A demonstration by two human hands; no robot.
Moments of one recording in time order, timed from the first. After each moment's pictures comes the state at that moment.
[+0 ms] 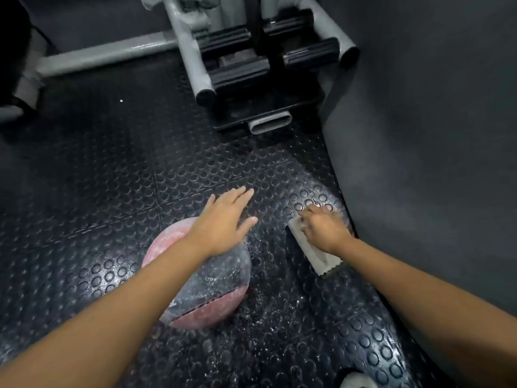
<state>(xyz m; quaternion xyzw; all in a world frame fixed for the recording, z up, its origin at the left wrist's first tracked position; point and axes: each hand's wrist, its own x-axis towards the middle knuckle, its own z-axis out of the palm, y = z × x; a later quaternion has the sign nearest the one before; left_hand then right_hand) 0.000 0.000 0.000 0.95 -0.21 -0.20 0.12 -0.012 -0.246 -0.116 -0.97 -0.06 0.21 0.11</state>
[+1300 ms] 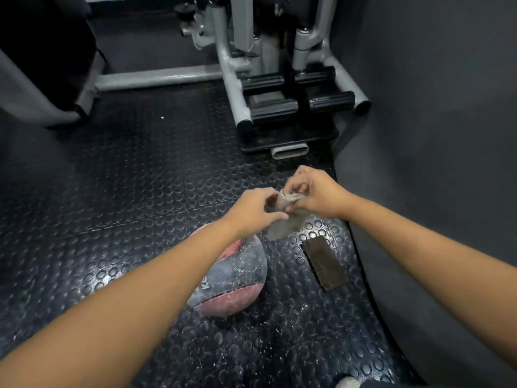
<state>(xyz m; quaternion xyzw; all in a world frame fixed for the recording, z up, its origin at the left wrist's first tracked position) -0.006 0.004 0.064 0.90 -0.16 -0.15 0.37 0.017 -0.184 0.078 -0.90 -0.21 0.11 0.36</state>
